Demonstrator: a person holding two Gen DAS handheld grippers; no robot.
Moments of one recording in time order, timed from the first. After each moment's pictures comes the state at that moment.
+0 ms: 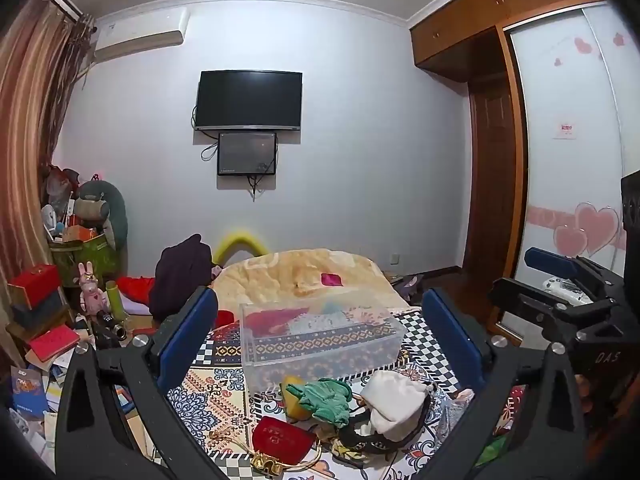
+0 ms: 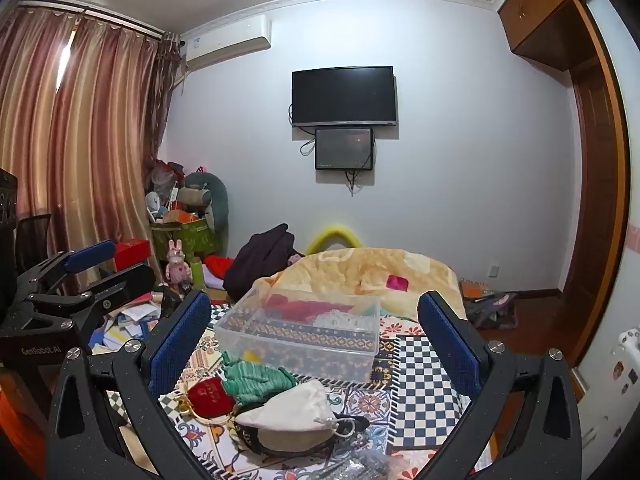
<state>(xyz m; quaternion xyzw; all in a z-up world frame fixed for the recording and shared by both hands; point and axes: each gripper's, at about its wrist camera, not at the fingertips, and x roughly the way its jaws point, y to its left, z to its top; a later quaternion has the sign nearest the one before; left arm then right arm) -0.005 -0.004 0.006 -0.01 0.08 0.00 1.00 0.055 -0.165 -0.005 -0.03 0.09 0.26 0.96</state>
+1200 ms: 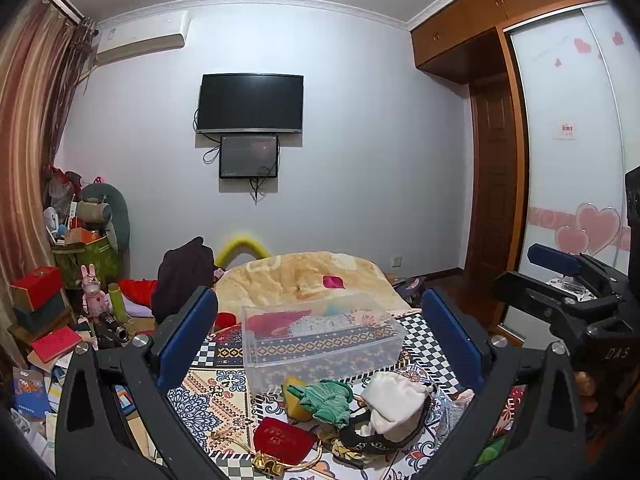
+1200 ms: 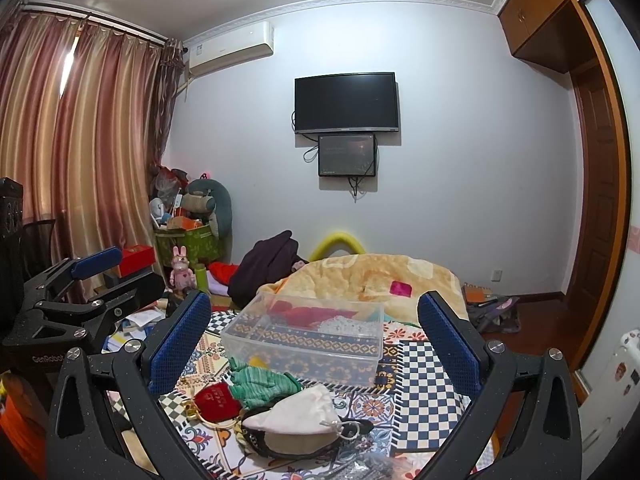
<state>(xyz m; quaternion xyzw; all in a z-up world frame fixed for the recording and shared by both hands) -0.012 -0.006 0.006 -0.01 0.08 0.01 1.00 0.051 -0.166 0.000 -0.02 0.08 0.27 0.96</state>
